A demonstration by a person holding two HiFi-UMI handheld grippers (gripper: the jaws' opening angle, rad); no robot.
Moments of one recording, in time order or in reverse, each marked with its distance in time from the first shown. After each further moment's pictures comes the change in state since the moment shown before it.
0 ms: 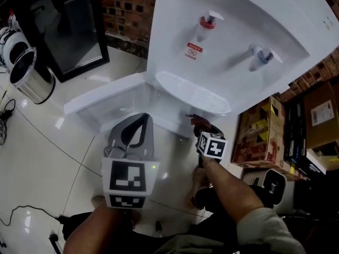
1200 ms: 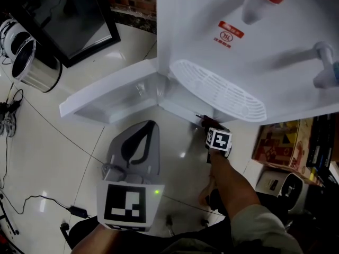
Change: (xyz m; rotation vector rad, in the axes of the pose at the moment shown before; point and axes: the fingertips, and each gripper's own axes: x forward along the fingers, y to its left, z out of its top) left arm 0.022 0.013 -0.036 -0.083 0.124 0.028; right arm 0.111 -0.004 -0.124 0.015 0.284 -0.041
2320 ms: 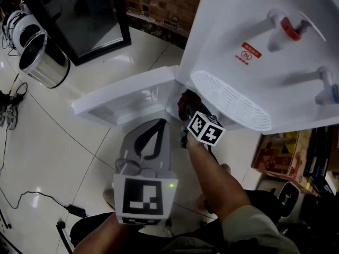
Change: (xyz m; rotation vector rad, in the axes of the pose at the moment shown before) left arm 0.000 0.018 0.008 0.063 -0.047 0.024; right arm -0.070 0.174 0.160 0.274 -0.419 0.440
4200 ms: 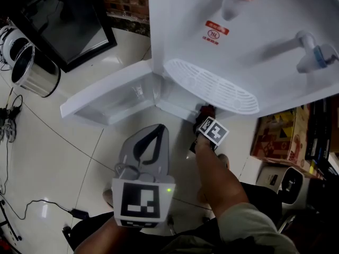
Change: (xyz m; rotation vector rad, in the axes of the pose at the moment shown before) left arm -0.002 -0.050 -0.012 0.027 0.041 -0.098; right arm -0.070 -0.187 -0.079 0.184 0.169 -0.559
